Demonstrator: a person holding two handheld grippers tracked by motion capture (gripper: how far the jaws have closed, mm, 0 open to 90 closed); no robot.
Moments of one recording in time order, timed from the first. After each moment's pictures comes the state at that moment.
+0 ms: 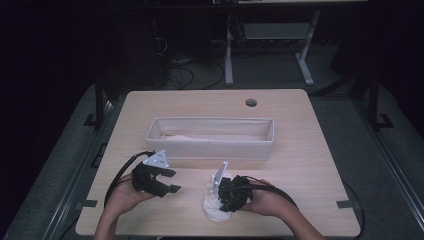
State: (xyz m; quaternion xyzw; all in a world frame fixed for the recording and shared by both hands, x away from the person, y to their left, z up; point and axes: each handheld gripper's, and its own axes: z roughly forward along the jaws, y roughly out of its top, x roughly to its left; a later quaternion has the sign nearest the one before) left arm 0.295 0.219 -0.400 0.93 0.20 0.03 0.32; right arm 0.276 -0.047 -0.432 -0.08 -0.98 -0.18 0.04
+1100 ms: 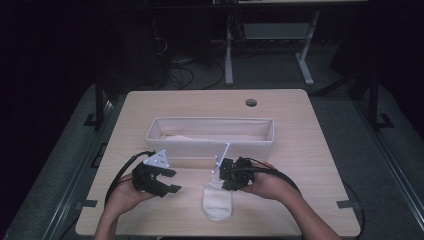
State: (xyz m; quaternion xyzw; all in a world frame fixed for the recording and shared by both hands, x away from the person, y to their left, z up) left arm 0.296 0.218 -0.400 0.93 0.20 0.03 0.32; right arm 0.304 -0.052 -0.391 -0.11 -0.98 -0.17 0.00
